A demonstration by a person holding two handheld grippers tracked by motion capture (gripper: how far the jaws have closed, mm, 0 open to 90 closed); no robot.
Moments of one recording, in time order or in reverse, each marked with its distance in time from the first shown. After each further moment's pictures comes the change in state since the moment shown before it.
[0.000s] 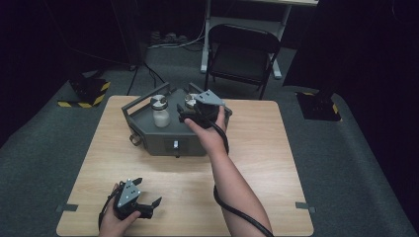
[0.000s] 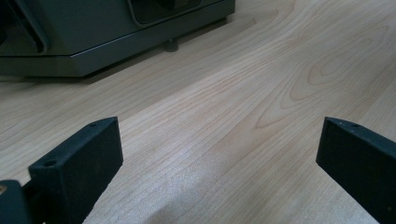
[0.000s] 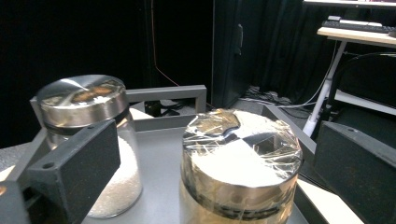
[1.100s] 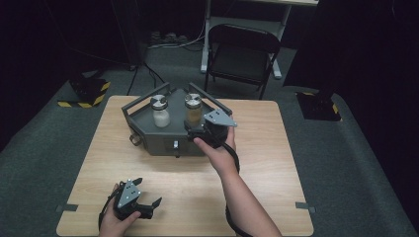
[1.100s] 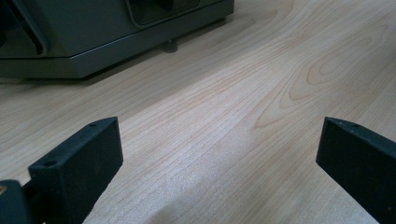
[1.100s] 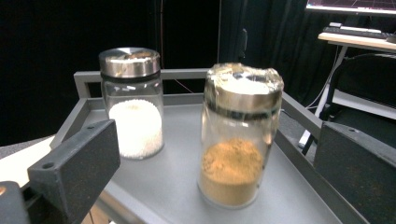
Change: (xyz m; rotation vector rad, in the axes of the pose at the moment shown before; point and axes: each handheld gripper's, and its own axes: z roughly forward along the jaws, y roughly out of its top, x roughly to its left) left arm 0.000 0.000 0.000 -0.002 -0.001 0.010; right arm 0.005 -0.032 -0.059 -0.027 0.019 -0.020
